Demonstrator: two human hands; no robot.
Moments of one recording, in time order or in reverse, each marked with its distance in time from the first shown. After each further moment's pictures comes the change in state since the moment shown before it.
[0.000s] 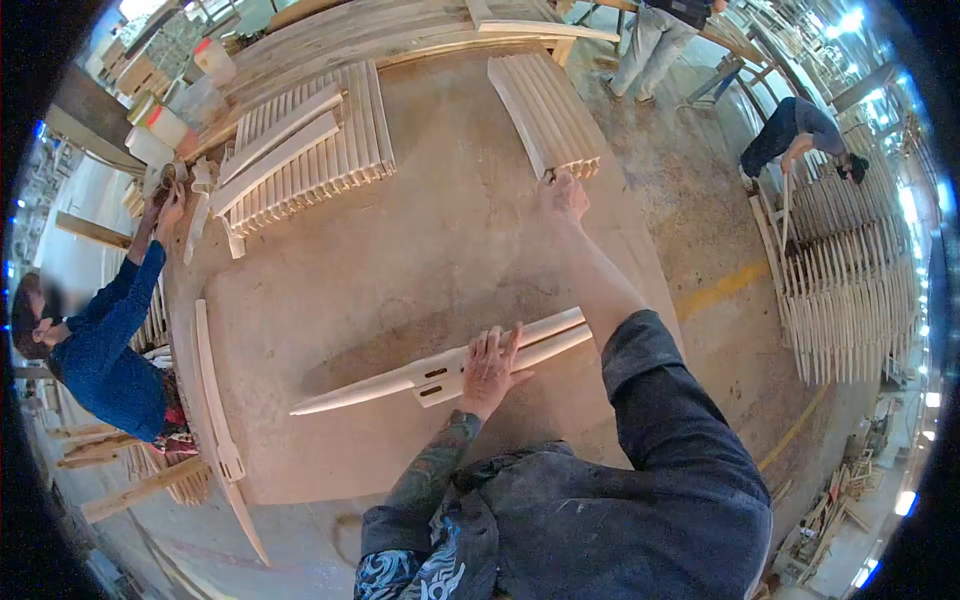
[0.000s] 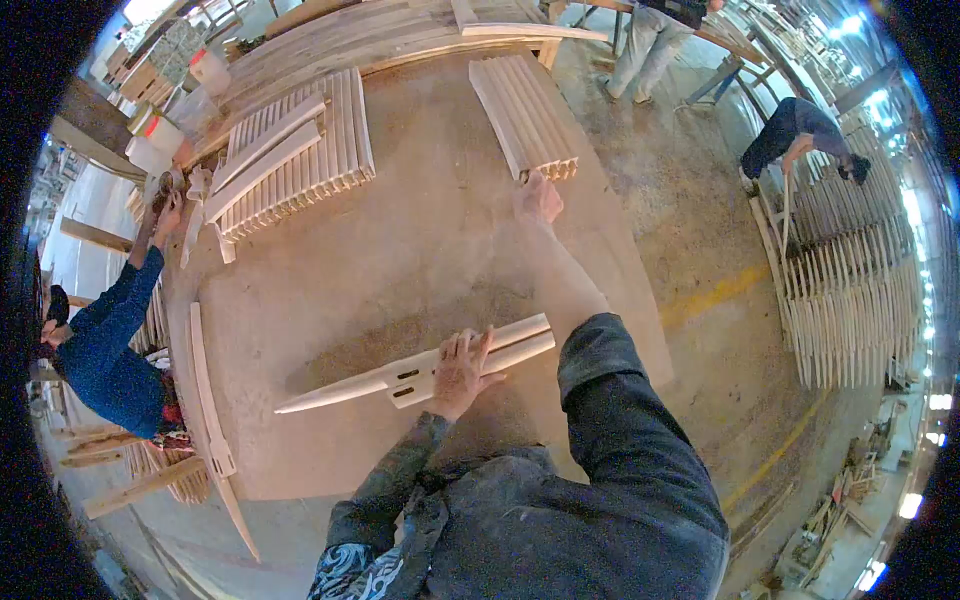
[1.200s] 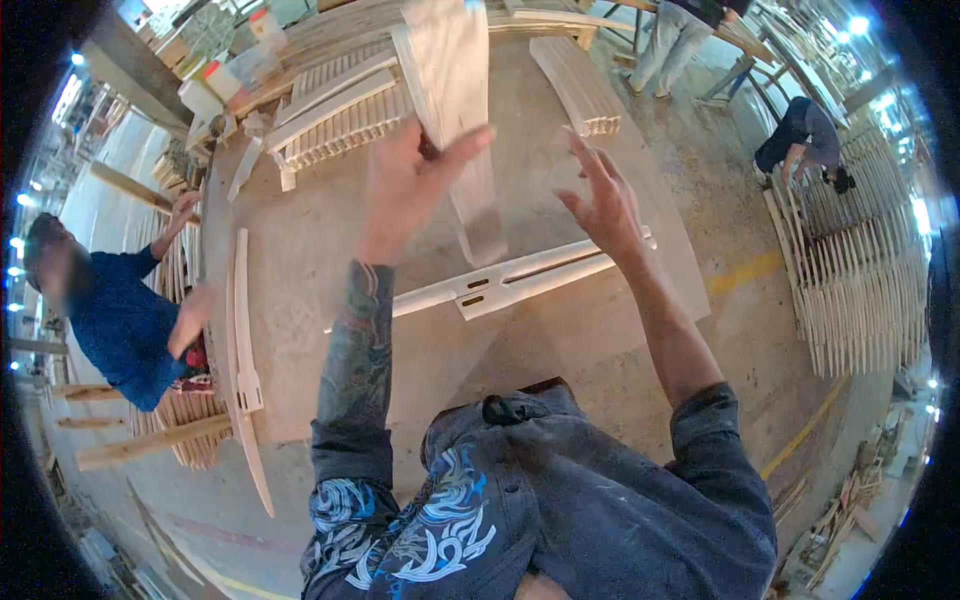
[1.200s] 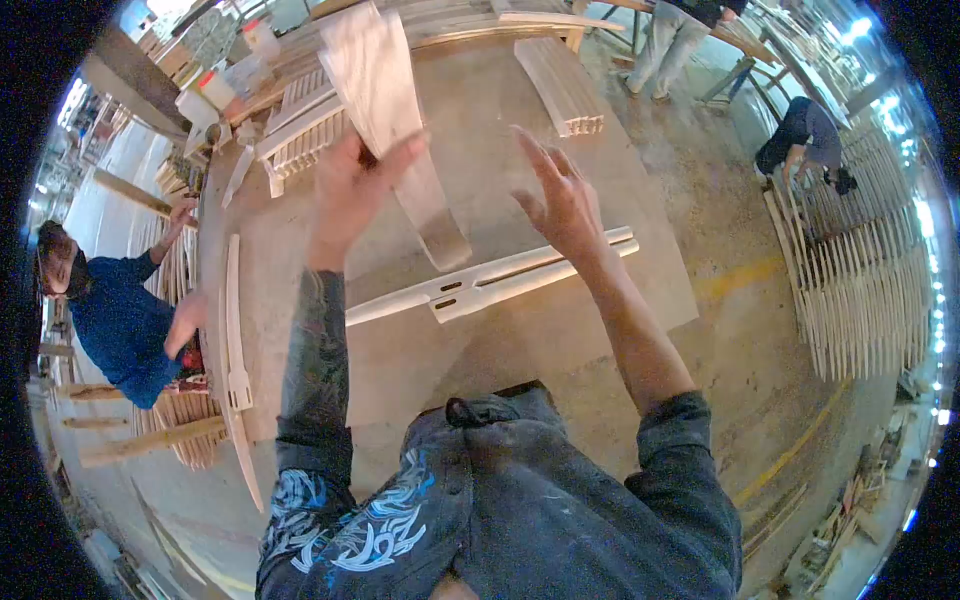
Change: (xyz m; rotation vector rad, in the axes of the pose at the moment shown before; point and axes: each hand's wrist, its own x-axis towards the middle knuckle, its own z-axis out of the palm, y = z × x) left_hand 0.007 -0.040 -0.299 -0.707 0.486 -0.028; right_hand -0.246 -0.054 -0.224 0.434 -0.050 -0.776
